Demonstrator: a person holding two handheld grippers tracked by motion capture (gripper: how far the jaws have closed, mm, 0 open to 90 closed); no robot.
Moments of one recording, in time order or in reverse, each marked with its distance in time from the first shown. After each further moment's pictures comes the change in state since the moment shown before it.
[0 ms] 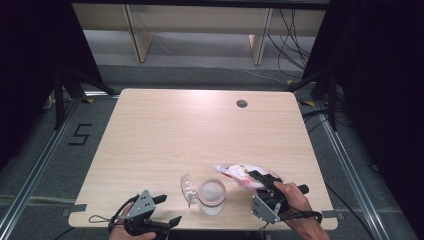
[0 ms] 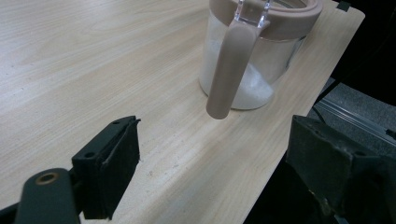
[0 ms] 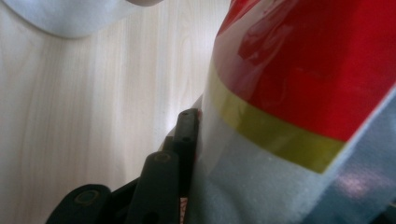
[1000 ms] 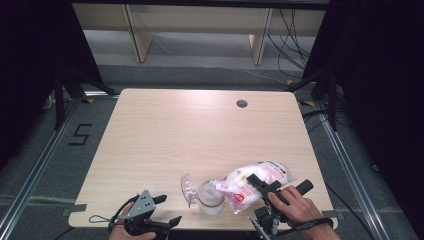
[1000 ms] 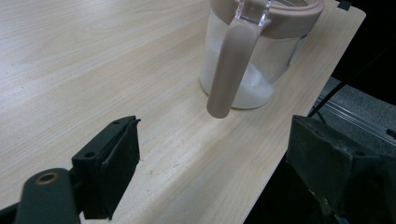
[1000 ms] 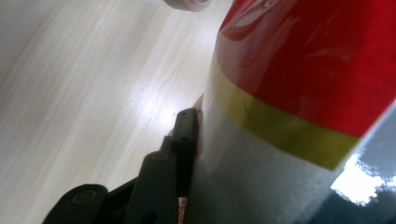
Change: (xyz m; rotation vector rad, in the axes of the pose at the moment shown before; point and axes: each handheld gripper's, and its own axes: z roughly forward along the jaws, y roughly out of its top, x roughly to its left) left arm -0.001 -0.001 0.002 -0.021 -0.004 -0.014; right arm -0.002 0.024 -0.026 0.038 -0.048 -0.455
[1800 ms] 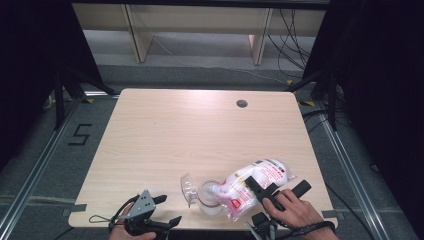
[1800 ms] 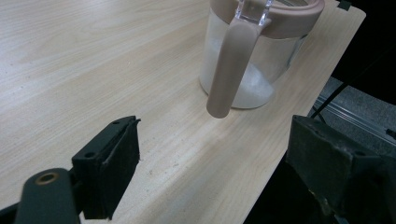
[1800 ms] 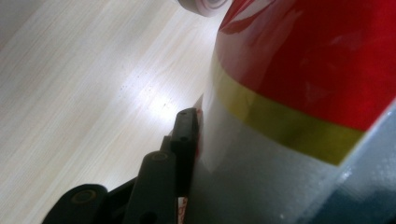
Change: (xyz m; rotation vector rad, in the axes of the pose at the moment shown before) left arm 0.000 0.000 0.000 0.002 0.000 0.001; right arm -0.006 0.012 -0.006 0.037 -0.019 -0.279
